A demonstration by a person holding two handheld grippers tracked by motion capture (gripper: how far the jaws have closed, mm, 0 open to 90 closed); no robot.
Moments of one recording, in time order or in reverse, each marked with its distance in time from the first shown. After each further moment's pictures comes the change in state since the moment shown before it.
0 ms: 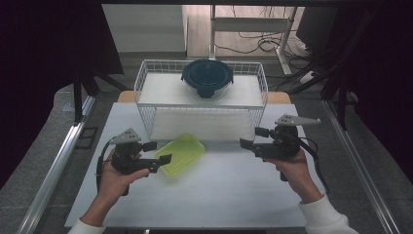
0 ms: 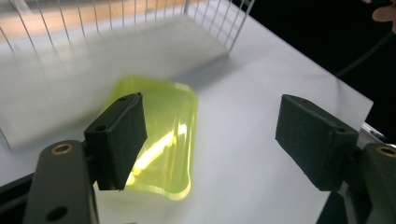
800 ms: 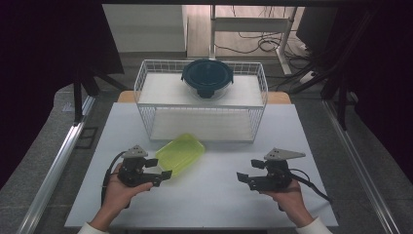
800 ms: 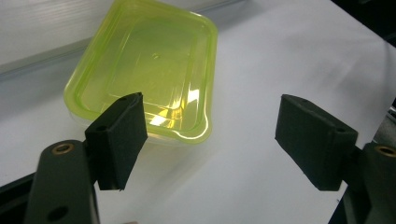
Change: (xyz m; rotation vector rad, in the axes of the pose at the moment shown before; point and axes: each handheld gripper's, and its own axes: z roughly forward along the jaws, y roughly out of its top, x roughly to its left) left arm 0.012 -0.040 0.025 0.118 0.032 -0.019; right arm 0.011 -0.080 0.015 0.139 -0.022 0.006
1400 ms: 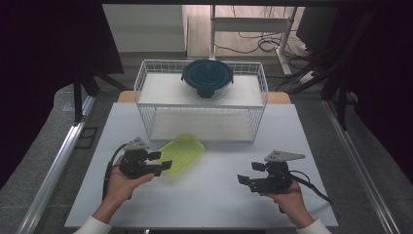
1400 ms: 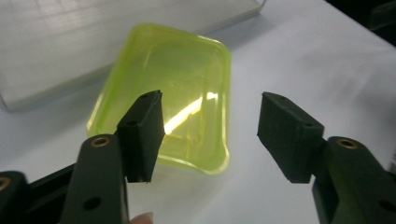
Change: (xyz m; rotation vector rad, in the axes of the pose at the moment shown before) left arm 0.008 0.022 0.011 -0.013 0.057 0.045; right arm -0.003 -0.007 0.000 0.020 0.002 0.009
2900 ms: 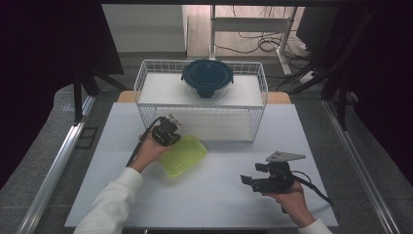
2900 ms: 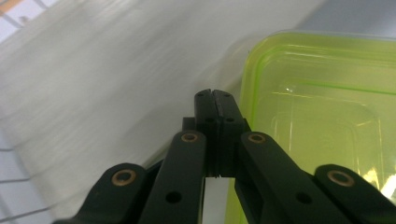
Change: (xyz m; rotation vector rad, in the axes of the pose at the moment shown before) left arm 0.046 0.057 0.120 0.279 0.153 0.215; right arm -0.010 -0.007 0.004 0.038 -0.041 0.016
